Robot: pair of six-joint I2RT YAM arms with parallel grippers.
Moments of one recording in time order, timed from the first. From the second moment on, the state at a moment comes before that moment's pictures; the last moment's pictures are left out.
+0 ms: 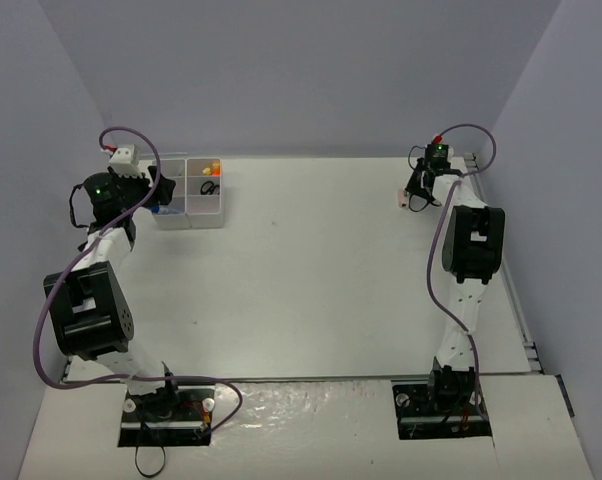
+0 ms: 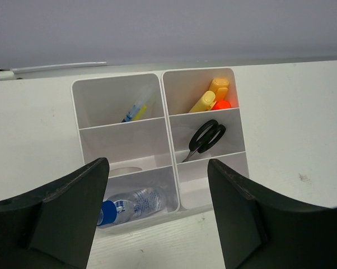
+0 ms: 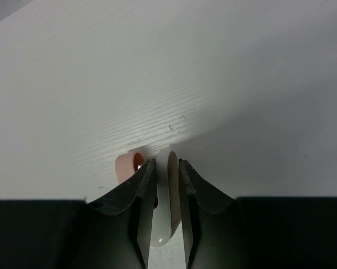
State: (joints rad) left arm 0.28 1.64 1.08 0.35 0.54 -0.05; right arm -0.07 2.33 1.82 -0.29 0.03 0.36
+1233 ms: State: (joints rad) left arm 0.22 1.55 1.21 0.05 0.77 -0.06; right arm 0.37 1.89 1.53 -0.14 0.09 0.26
